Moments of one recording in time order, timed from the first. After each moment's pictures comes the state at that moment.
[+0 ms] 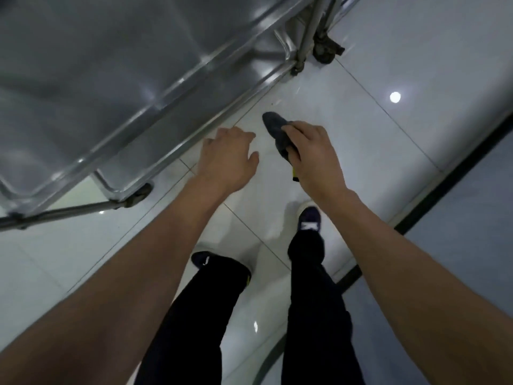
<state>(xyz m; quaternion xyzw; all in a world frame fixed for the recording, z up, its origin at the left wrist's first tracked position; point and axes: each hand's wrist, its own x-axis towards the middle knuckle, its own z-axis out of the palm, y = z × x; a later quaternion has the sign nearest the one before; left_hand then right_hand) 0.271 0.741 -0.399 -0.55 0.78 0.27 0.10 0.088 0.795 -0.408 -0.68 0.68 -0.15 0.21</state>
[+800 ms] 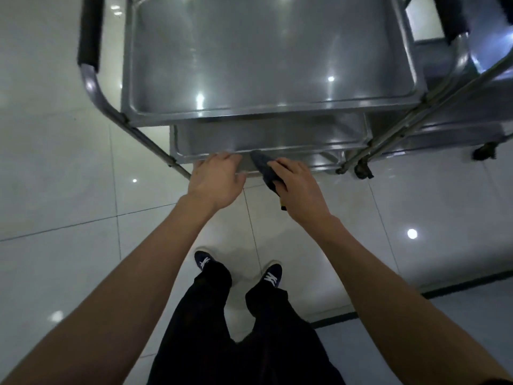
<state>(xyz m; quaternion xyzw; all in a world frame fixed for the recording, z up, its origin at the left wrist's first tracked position) 0.416 0.872 -0.054 -0.77 0.62 0.19 0.01 0.219 0.829 -0.090 -0.86 0.44 -0.12 0.23</state>
